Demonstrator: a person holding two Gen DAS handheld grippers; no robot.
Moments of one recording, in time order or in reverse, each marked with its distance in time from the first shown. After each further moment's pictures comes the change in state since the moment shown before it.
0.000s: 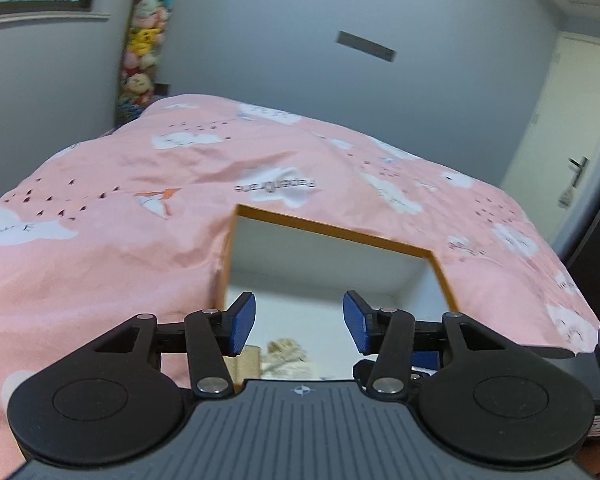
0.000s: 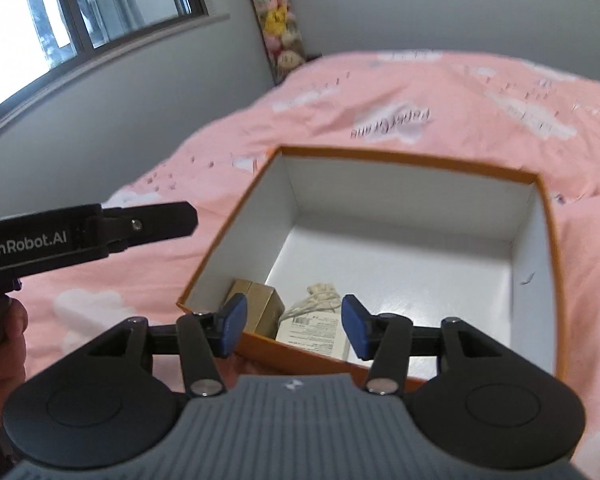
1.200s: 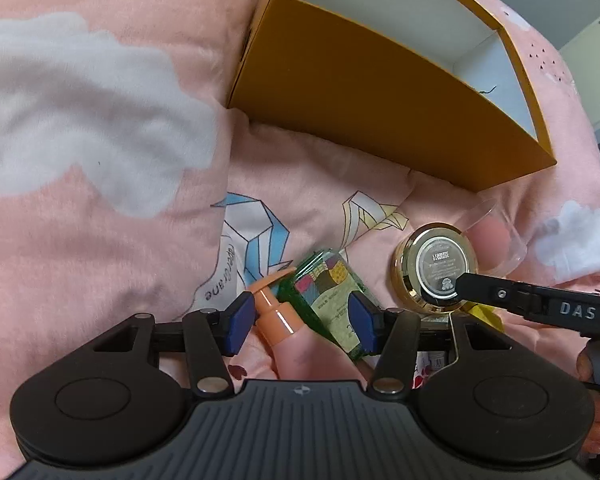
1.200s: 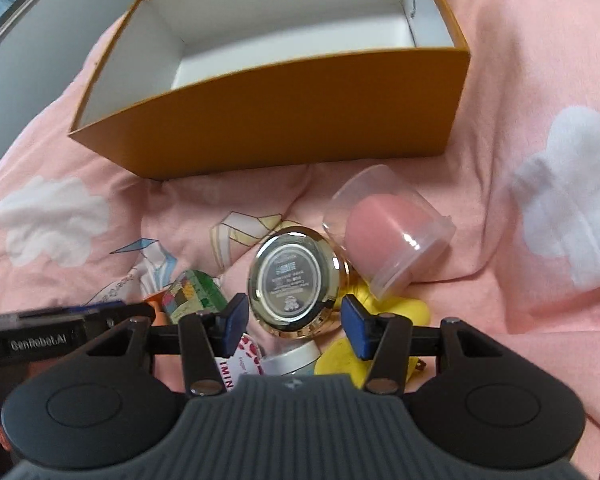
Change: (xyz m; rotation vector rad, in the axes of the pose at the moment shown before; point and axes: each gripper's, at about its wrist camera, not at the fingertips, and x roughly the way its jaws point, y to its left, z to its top) left arm 0.044 0.034 -0.125 -0.175 0.619 0.034; right arm 0.003 -0.053 -0.108 0.332 0.419 -0.098
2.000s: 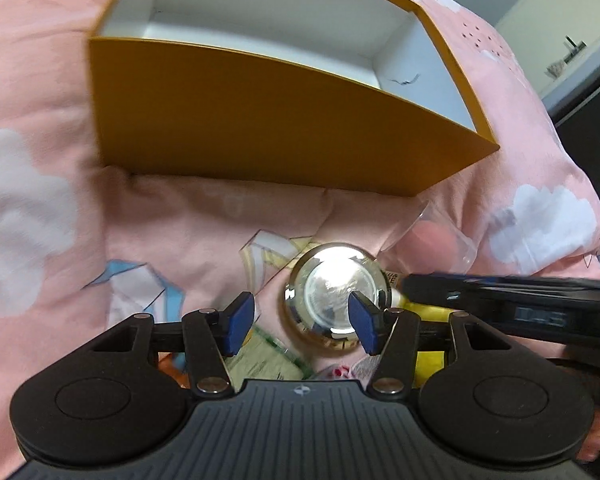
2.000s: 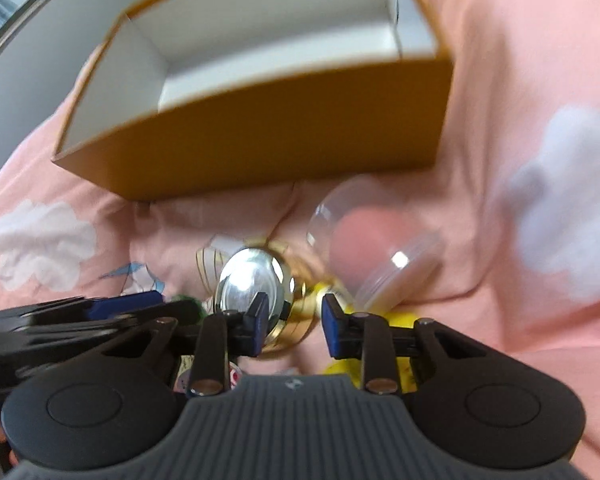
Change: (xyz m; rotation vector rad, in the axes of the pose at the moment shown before) left arm 0.030 -0.058 0.009 0.187 -0.046 -0.108; right arm -0.005 -0.007 0.007 0.007 -0.077 -0.009
